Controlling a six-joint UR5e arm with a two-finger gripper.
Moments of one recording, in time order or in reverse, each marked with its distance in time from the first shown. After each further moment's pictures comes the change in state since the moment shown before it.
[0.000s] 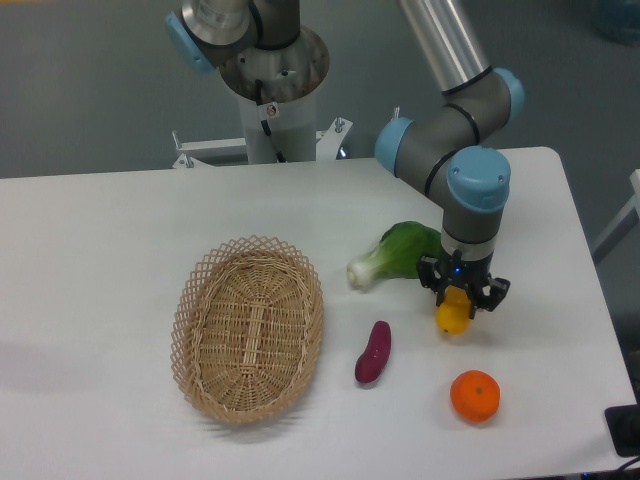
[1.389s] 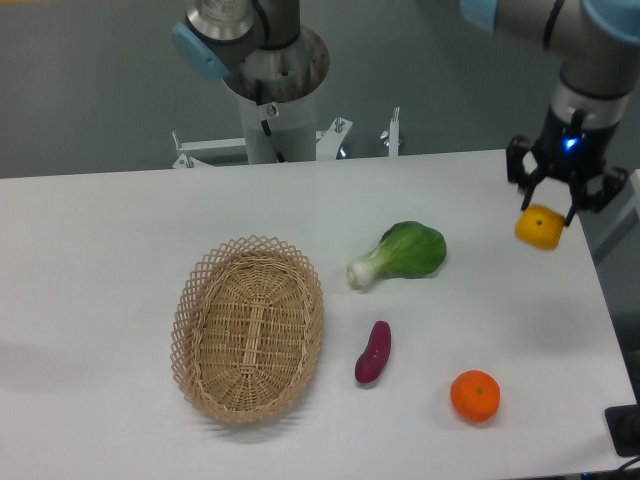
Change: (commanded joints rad) arm 0.184 0.184 0.327 -0.670 -0.055 0.324
